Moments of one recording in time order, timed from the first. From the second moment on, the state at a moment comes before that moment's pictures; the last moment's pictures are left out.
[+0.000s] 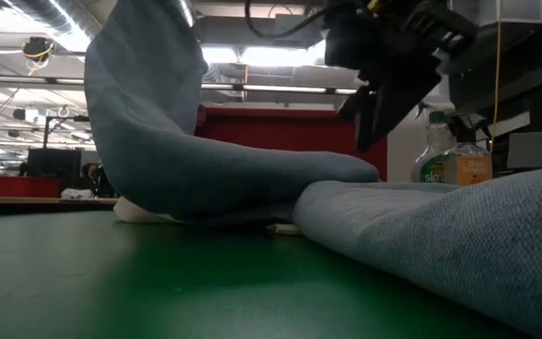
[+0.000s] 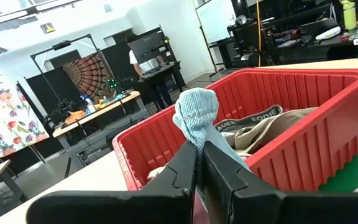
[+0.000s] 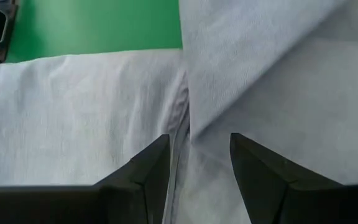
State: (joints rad) left arm -0.39 0.85 0.98 -0.52 -1.55 -0.03; right arm 0.03 1.62 1.11 -0.60 -0.33 -0.06
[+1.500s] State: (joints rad) left arm -0.39 0.85 0.98 -0.28 -1.57 0.27; right arm -0.26 1.82 1.28 -0.05 0.04 -0.16
